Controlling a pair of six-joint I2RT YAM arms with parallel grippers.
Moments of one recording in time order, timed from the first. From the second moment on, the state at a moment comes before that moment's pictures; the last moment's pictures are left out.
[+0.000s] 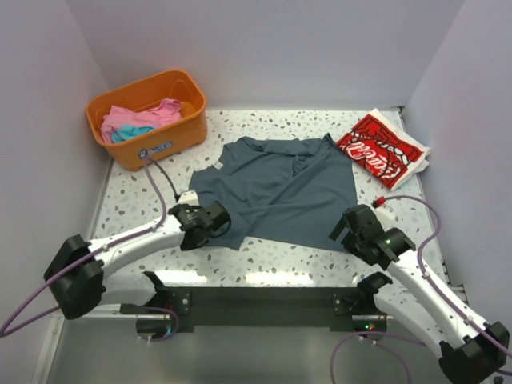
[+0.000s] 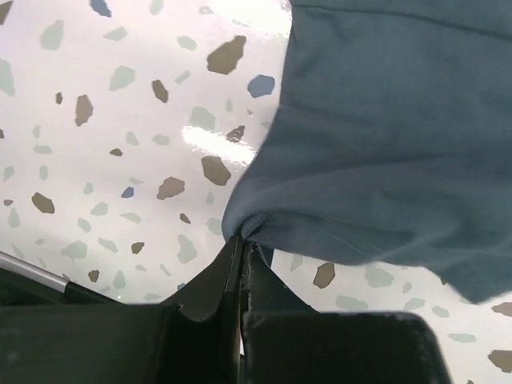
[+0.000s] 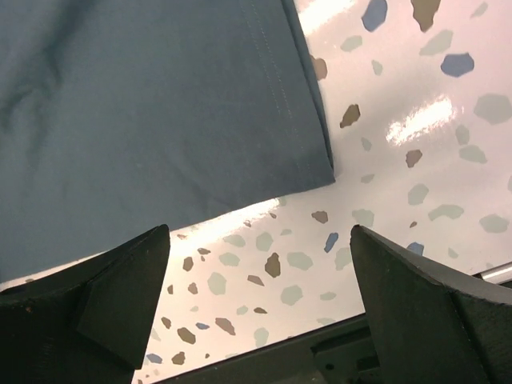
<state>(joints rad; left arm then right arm) -0.86 1.28 0.77 -1.01 -0.57 -1.14 0.49 0.73 0.58 -0.96 0.38 1.04</state>
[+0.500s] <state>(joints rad) -0.81 1.26 0.79 -1.16 -0.64 -1.24 0.47 0.95 0.44 -0.80 0.39 1.14</state>
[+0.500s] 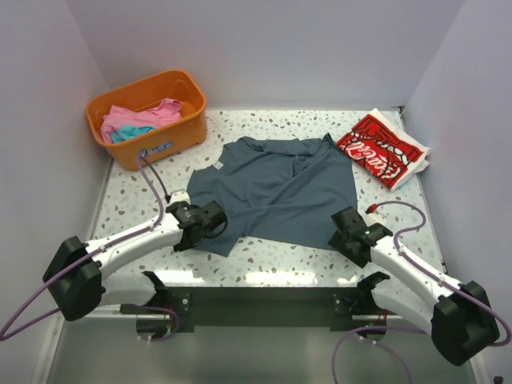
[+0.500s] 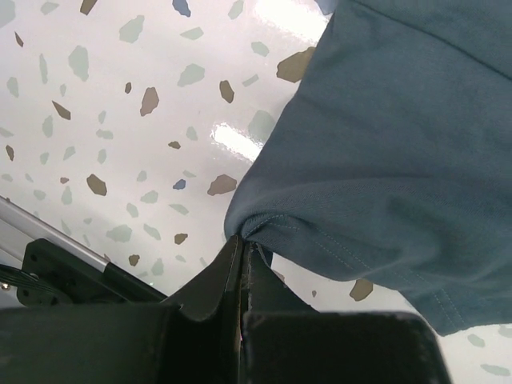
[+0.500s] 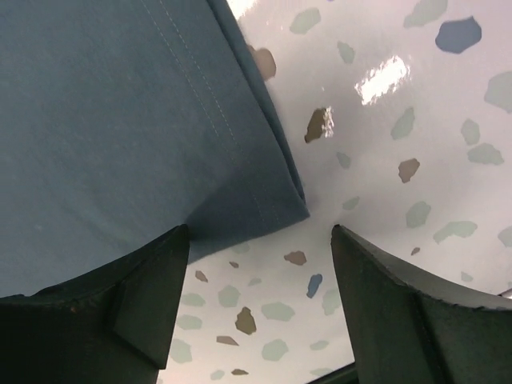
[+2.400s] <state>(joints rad) -0.81 0.99 2.27 -0.85 -0.51 -0.36 0.41 0.75 1.94 -1.06 0.24 0.63</state>
